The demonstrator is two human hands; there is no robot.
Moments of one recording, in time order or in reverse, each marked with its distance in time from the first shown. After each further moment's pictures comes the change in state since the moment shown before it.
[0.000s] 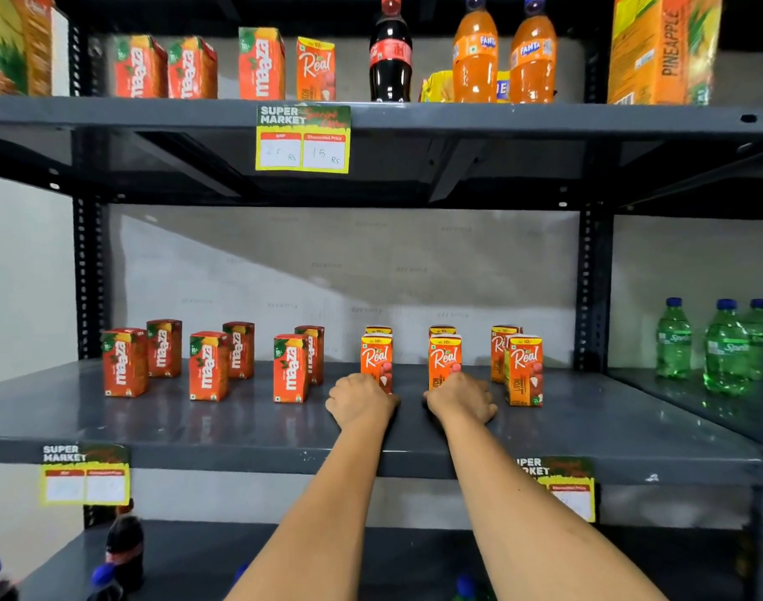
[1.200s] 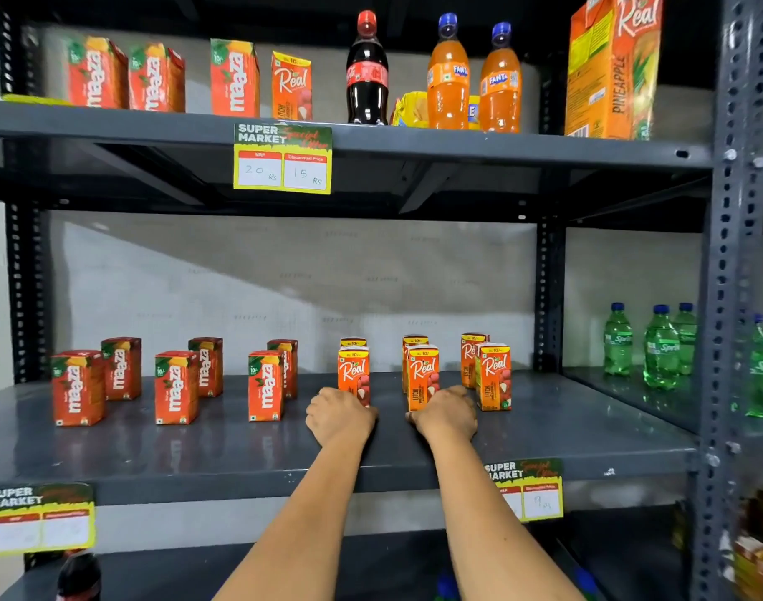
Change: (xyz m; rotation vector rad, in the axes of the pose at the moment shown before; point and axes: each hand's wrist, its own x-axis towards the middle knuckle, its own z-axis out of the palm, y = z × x) left_hand 0.000 -0.001 -0.006 -0.060 -0.045 -0.022; right_hand -0.015 0.008 -0.017 0.017 -0.006 0.067
